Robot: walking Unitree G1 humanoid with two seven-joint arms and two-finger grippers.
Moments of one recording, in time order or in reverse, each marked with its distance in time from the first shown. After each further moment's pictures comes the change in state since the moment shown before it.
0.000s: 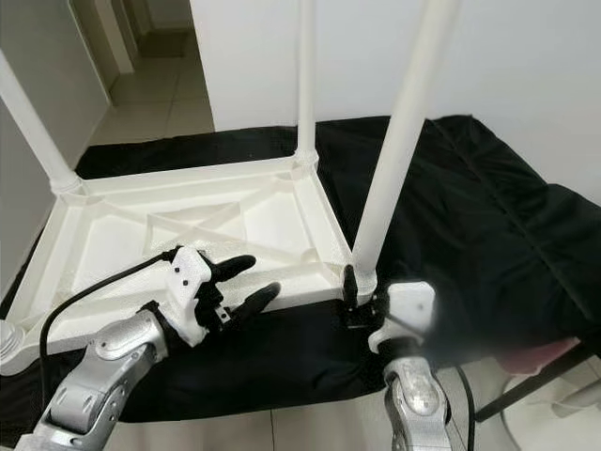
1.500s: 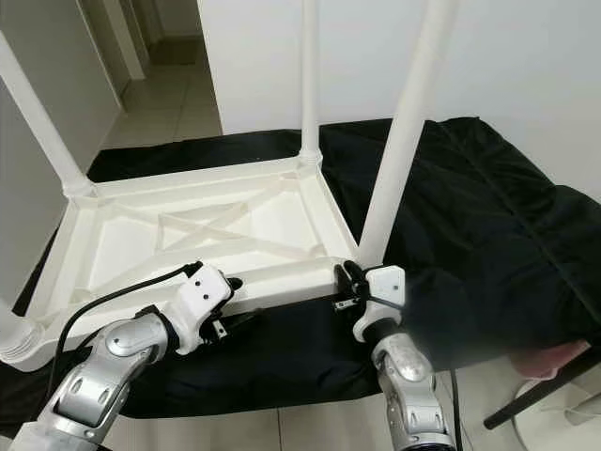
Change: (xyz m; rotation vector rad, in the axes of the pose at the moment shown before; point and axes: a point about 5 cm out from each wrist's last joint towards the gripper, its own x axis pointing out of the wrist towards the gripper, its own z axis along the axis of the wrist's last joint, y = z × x) left arm -0.002 0.016 -0.032 0.175 0.346 0.035; right arm 0.042 -0.001 -0.022 0.073 0.077 0.147
